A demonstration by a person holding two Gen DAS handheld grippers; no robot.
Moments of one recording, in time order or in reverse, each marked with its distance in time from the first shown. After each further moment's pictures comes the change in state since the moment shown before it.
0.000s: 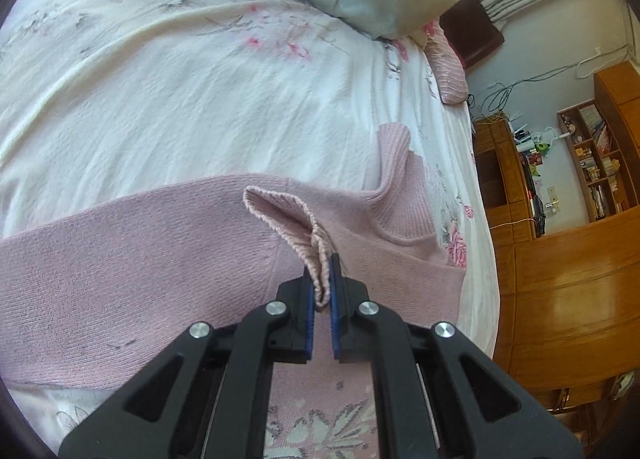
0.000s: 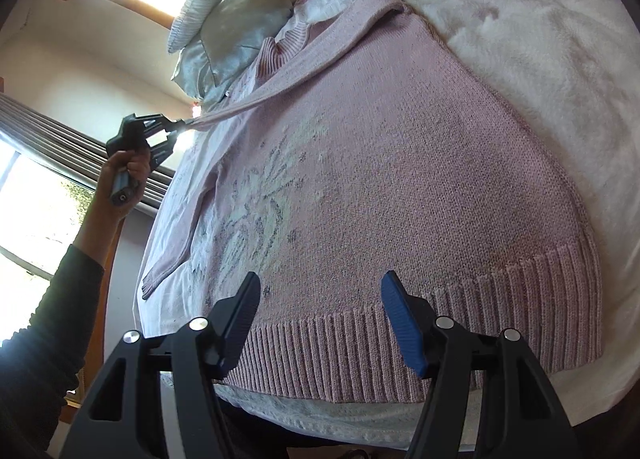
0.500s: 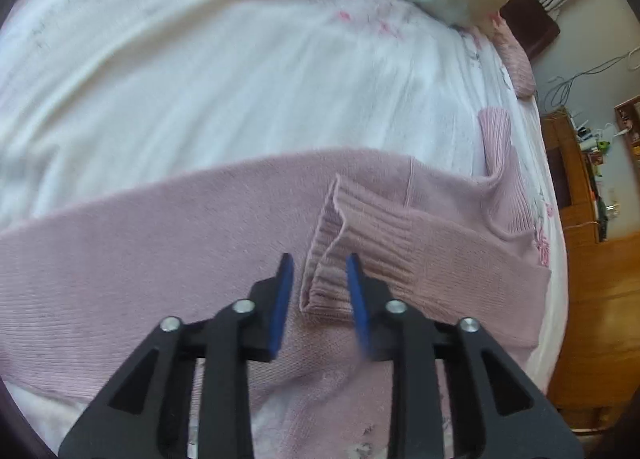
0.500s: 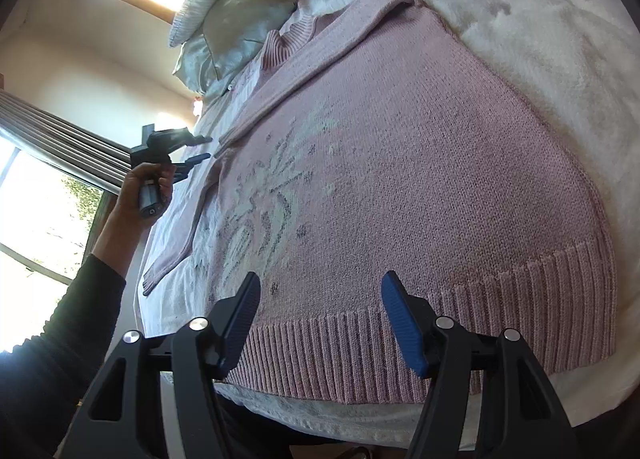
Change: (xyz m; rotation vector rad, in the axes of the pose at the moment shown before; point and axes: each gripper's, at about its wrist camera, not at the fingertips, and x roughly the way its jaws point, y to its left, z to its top) left arm 0.002 0.032 -0.015 0.006 -0.120 0.174; right arm 0.008 0.010 -0.001 -0.008 0.015 0.004
